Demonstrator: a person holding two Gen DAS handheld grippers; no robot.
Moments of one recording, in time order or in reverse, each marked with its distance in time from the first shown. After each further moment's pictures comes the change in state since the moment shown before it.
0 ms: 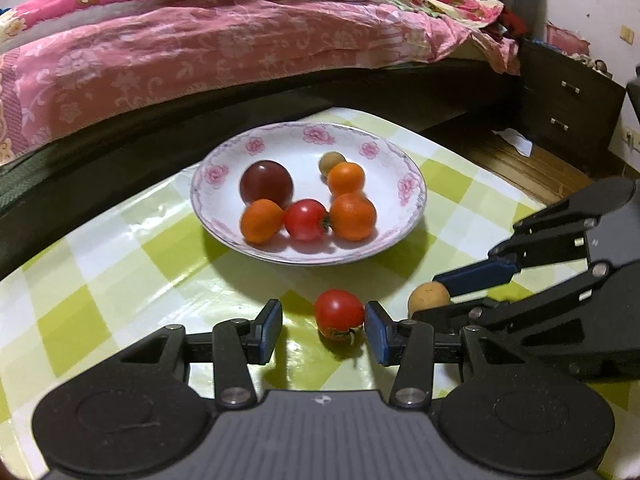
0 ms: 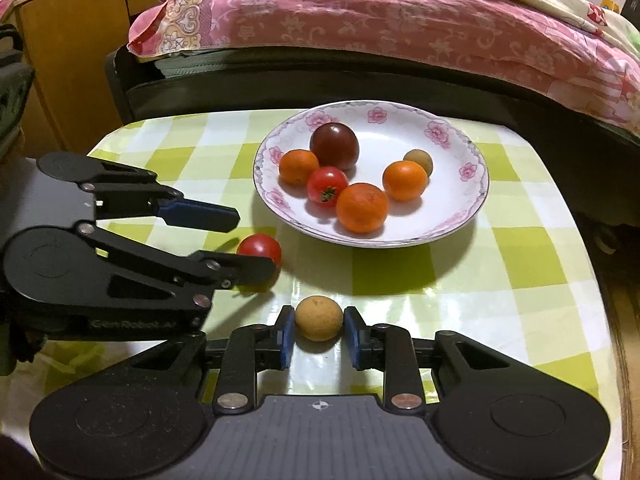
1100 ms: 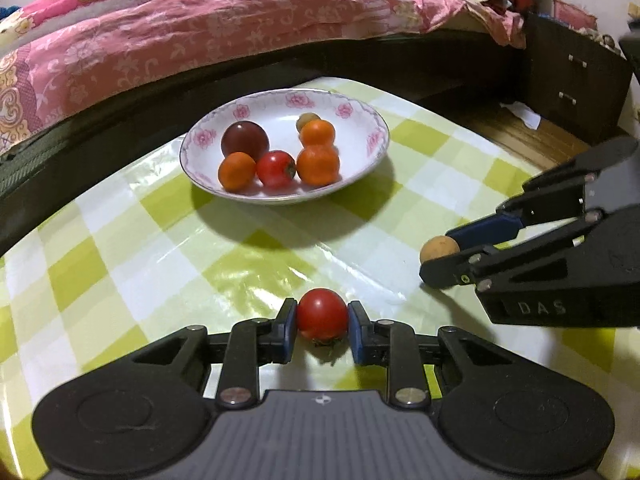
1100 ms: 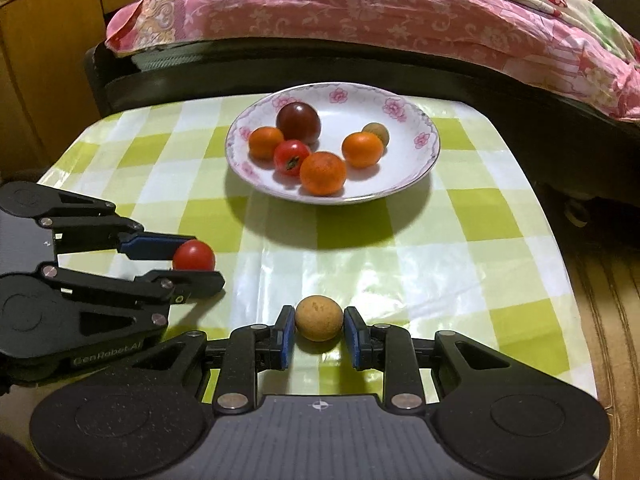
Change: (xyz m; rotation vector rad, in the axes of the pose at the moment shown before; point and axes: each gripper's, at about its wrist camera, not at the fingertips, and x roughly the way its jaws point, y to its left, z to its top) left arm -0.024 -0.039 -0.026 0.011 0.069 0.072; right arm -0.022 -0.001 -0.020 0.045 0.039 -0.074
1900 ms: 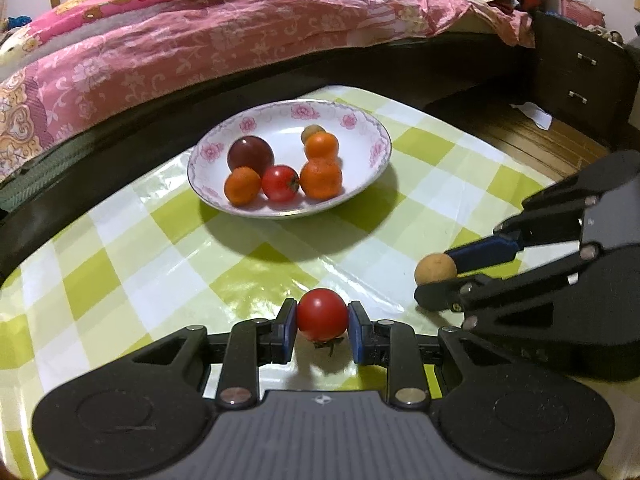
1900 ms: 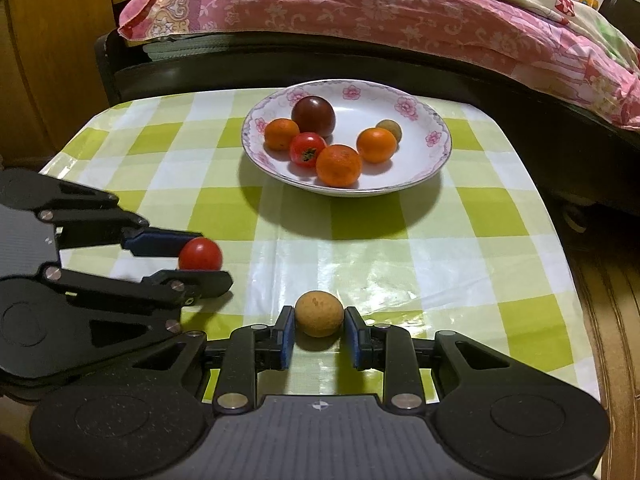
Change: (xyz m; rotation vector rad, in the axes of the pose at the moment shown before) left arm -0.005 -0.008 0.010 -0.001 -0.007 0.050; right arm -0.002 0.010 -0.004 -0.025 -0.007 -0.007
